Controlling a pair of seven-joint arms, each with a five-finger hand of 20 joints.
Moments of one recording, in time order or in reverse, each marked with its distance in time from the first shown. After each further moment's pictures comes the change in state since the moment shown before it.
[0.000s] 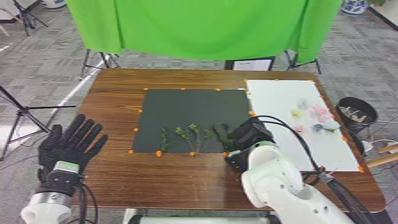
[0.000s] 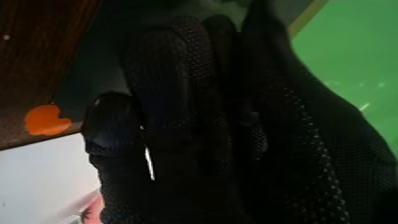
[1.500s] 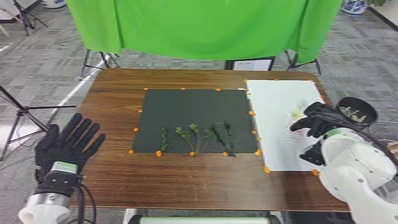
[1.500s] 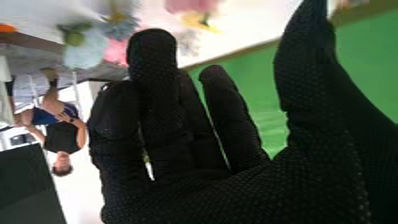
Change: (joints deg) left arm 0.9 0.0 -0.4 -0.6 0.4 0.0 1.5; right arm -15.3 11.1 31.6 -5.3 -11.2 -33.0 -13.1
